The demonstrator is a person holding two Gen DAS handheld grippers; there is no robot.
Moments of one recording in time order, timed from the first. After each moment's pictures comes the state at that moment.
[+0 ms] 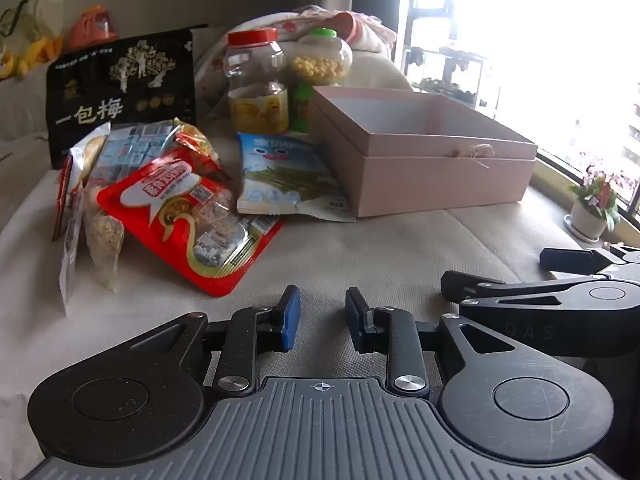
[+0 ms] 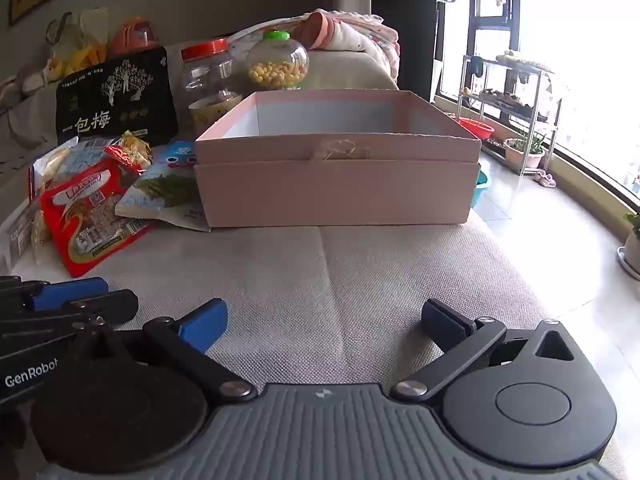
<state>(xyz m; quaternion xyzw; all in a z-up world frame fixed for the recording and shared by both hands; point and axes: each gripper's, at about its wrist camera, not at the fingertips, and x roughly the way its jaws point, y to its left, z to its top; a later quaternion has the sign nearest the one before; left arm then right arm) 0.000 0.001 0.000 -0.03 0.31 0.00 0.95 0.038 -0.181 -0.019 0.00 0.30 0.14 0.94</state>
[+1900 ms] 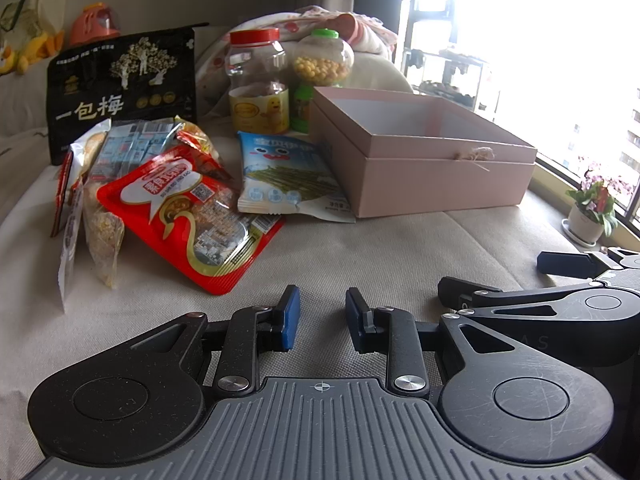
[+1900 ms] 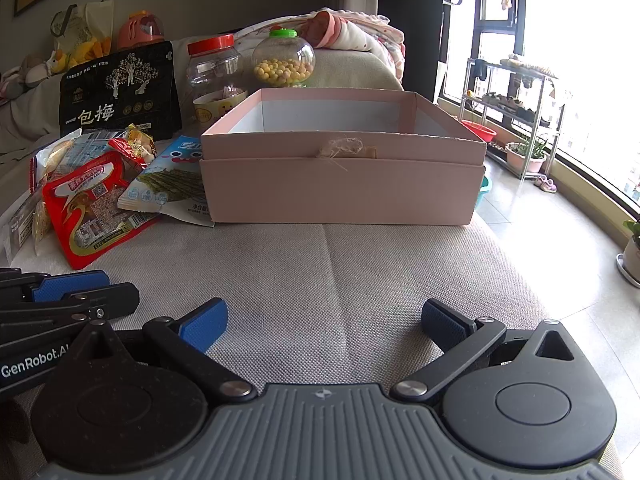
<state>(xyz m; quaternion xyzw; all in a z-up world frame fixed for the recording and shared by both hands) 0.000 0.001 0.000 -0.03 0.31 0.00 0.95 0.037 -0.177 -0.018 -0.03 0.30 0.14 0.94</state>
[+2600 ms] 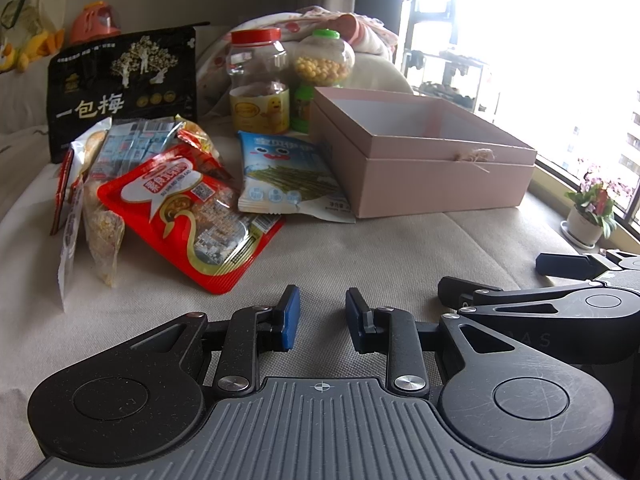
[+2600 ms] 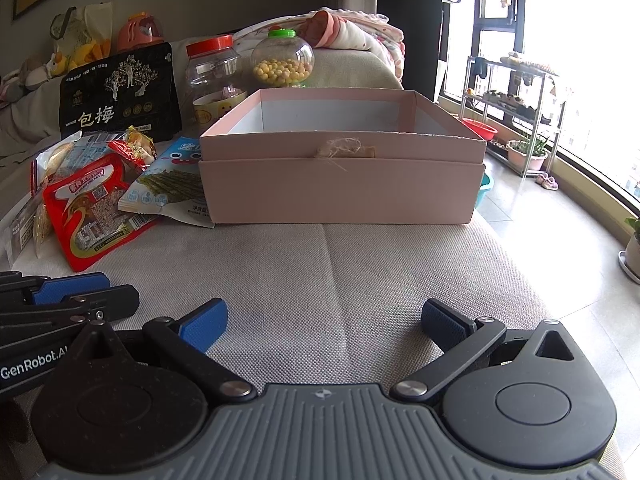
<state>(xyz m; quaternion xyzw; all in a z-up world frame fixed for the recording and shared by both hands) 0.000 0.000 0.000 -0.03 0.30 0.00 0.95 0.038 -0.178 -0.020 -0.03 0.30 0.14 0.94</state>
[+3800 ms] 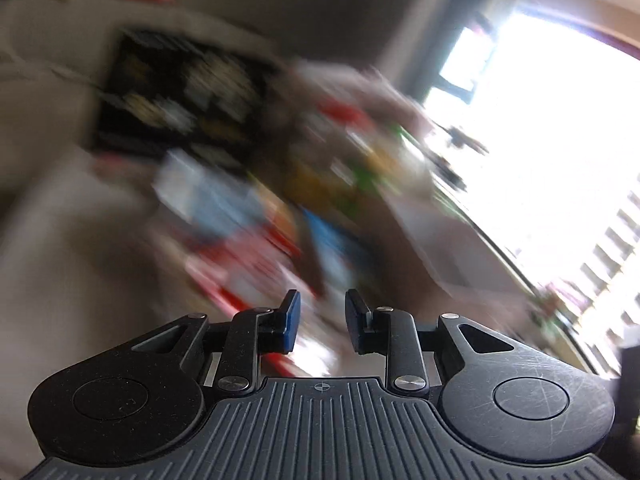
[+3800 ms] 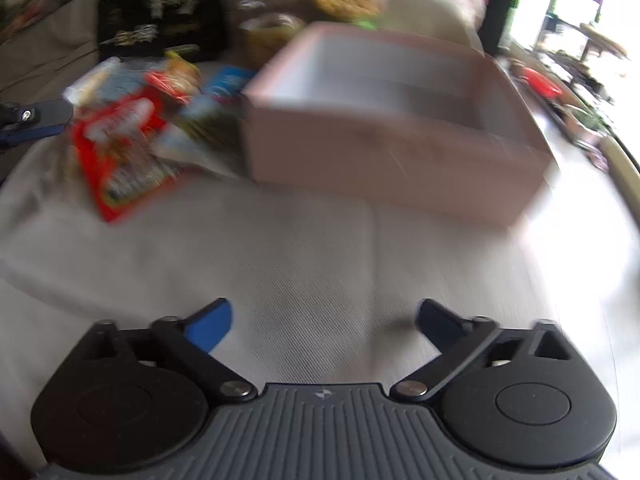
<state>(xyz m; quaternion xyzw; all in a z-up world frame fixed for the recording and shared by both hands) 0.008 0.144 0.060 -0.21 0.25 -0.01 0.95 0.079 -0.146 0.026 -0.12 0.43 0.22 0.87</state>
